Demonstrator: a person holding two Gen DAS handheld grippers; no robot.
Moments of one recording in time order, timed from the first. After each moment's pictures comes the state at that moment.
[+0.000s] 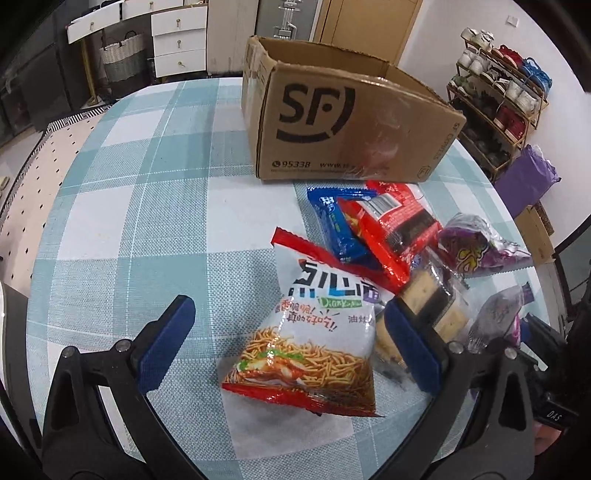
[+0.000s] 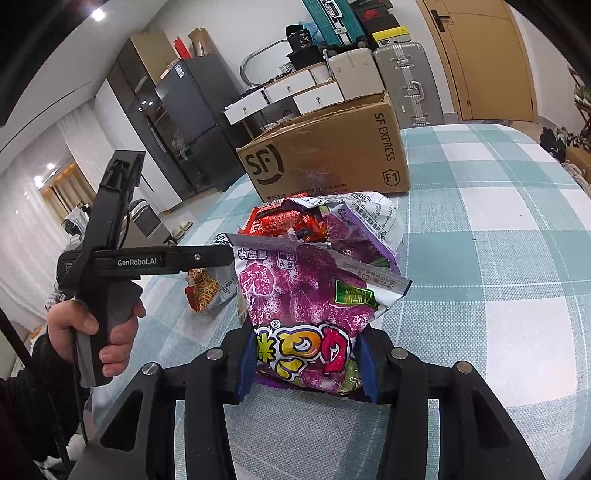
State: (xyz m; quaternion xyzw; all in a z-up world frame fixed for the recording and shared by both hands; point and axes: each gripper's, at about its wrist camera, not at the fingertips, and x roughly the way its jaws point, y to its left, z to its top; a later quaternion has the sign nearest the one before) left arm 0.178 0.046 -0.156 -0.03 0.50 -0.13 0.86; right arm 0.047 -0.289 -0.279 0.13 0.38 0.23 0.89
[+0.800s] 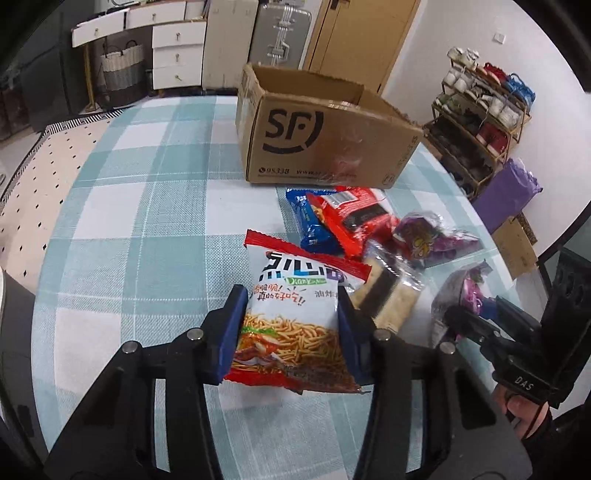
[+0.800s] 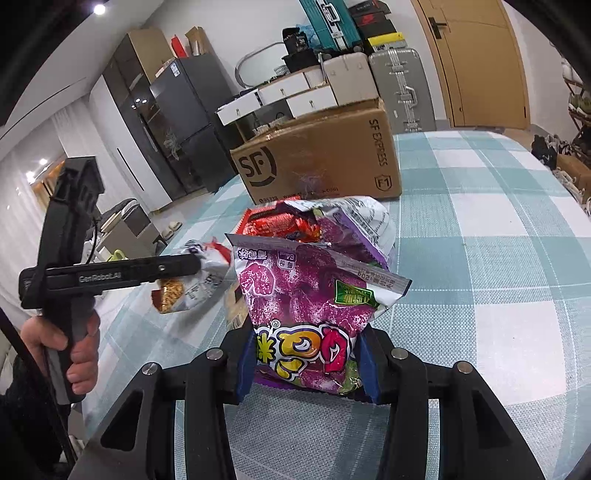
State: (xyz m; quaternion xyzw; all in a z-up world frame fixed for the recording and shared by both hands) left arm 0.121 0.057 -0.122 -0.06 0.46 -0.15 0.88; right arm 0.035 -0.285 -0.270 0.11 0.35 0.21 0.90
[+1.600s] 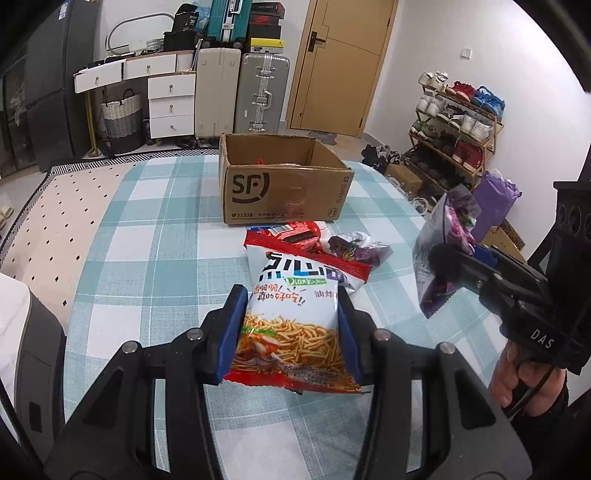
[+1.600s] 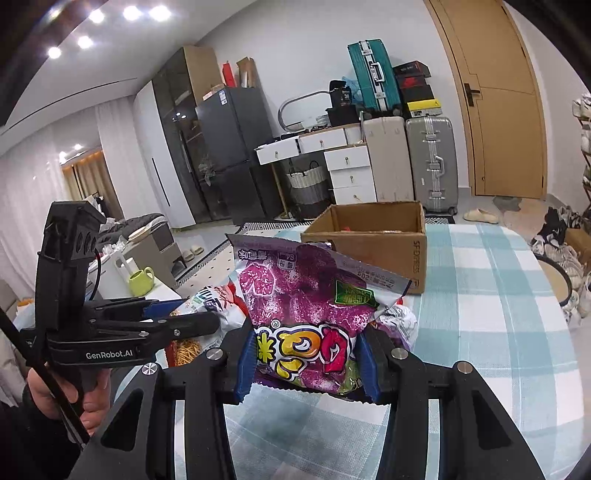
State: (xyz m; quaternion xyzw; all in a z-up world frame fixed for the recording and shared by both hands) left arm 0.016 0.041 -0.029 -0.04 0.38 -0.16 0.91; right arm -0.015 -0.270 -0.158 0.06 0.26 0.25 0.93
